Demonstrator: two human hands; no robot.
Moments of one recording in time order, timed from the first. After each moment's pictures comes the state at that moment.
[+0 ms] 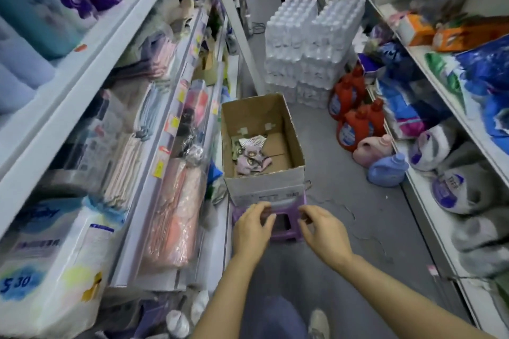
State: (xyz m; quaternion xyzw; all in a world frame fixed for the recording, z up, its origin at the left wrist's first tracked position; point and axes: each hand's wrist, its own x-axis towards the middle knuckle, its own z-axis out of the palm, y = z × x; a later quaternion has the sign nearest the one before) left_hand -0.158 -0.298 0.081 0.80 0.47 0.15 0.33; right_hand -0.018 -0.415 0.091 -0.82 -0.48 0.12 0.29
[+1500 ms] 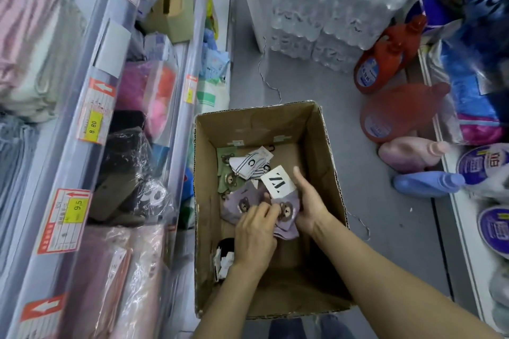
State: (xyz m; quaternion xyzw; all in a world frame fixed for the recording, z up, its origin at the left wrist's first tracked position) left_hand -0.002 -0.048 -0.066 0.90 0.39 0.07 0.19; right_hand 0.141 -0.055 -0.062 -0.44 0.24 0.68 0.54
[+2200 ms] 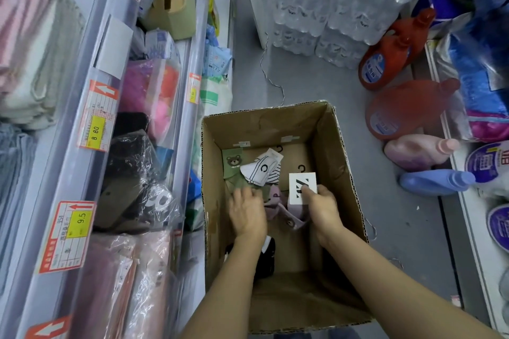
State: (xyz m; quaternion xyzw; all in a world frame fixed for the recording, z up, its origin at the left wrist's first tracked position) left_hand 0.010 0.008 -0.108 0.83 0.53 -0.14 0.12; right_hand 0.135 -0.055 -0.065 -0.74 0.10 0.48 0.47
